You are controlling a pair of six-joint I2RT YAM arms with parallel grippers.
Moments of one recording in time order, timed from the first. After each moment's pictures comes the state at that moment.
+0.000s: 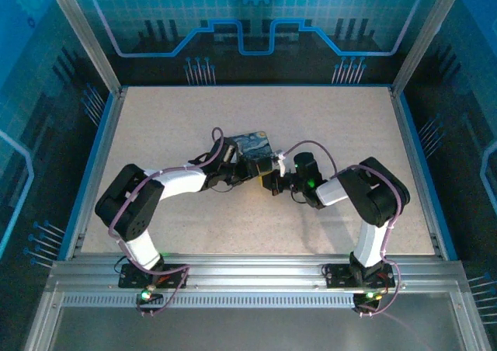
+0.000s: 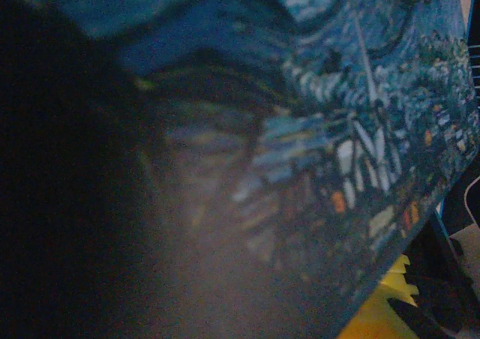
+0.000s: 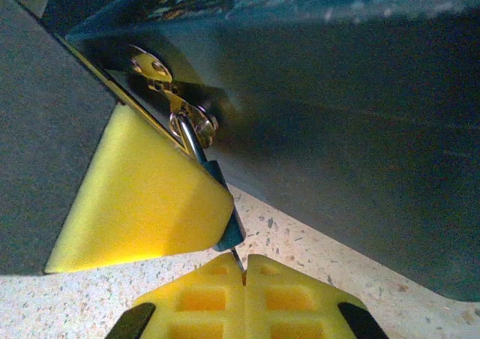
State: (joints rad) left arm -0.55 1.72 0.90 0.04 0.35 -0.95; right arm 0.50 1.84 0.60 0.74 -0.58 0.31
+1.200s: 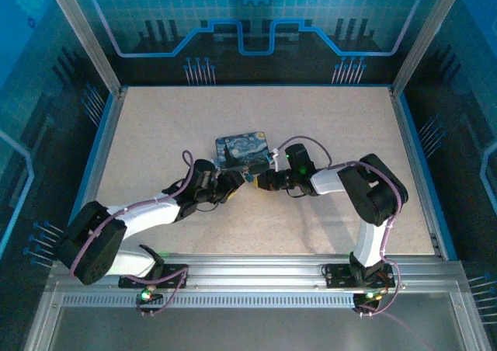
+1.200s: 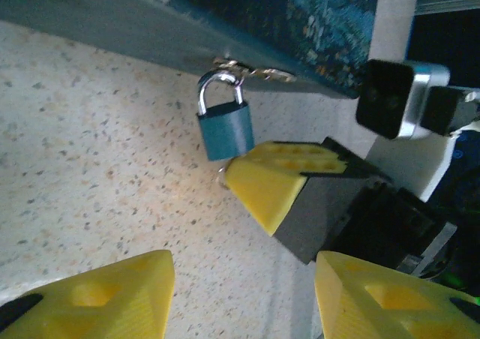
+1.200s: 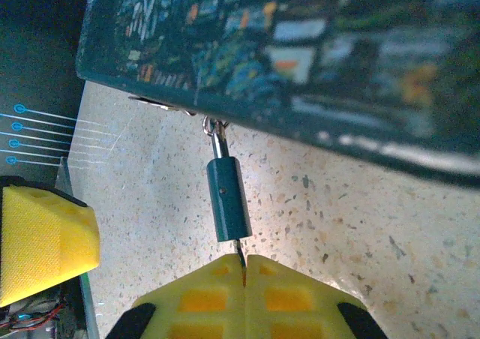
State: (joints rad) left arm -0.57 1.35 0.51 0.22 0.26 -1.25; right arm 0.50 1.85 0.77 0.35 -0.70 0.57
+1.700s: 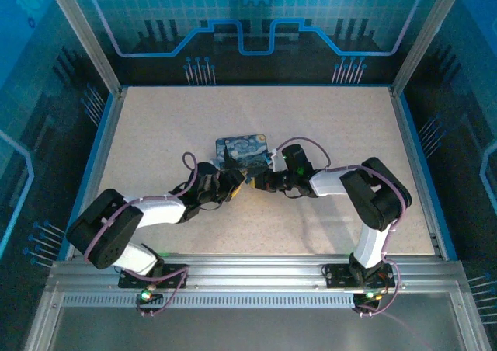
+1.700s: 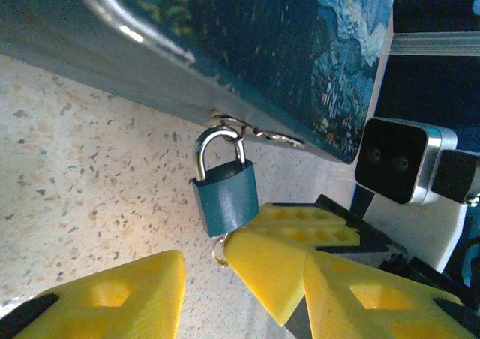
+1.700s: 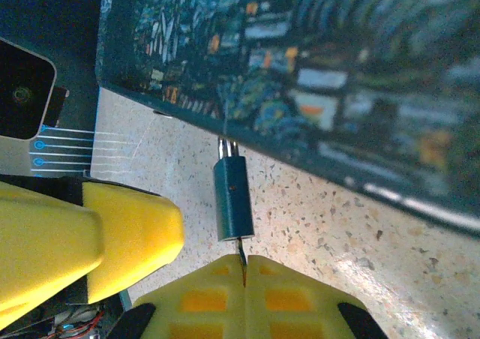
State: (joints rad) left arm -0.56 1.48 0.47 0.47 0.23 -1.38; right arm 0.55 1.81 0.77 0.32 -0.68 0.71
